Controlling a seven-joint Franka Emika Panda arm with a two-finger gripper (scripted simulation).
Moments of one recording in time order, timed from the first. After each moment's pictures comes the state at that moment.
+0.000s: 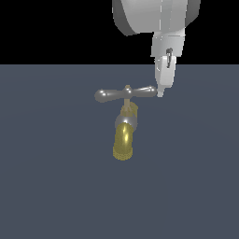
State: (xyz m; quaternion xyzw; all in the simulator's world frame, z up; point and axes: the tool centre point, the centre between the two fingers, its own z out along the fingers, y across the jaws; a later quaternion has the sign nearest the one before) arm 0.011 -0.140 0.195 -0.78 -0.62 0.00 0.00
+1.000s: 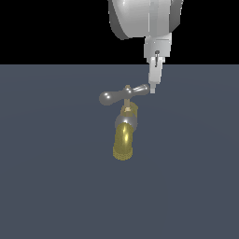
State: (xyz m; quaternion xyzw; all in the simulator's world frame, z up) arm 0.071 -0.129 0.195 -0.79 -0.62 0.01 0.00
